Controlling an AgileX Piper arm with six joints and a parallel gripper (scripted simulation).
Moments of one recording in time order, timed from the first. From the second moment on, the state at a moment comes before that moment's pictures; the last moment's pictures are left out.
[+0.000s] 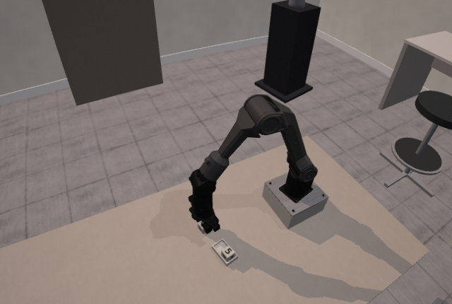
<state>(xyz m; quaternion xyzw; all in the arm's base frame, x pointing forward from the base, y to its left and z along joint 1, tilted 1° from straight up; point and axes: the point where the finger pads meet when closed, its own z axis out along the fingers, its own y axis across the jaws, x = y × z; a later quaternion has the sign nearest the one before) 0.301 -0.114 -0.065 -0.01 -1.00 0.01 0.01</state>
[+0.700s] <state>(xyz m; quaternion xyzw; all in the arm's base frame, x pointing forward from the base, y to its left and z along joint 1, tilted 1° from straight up) 0.302 -0.113 0.017 -0.01 -1.00 0.01 0.01</state>
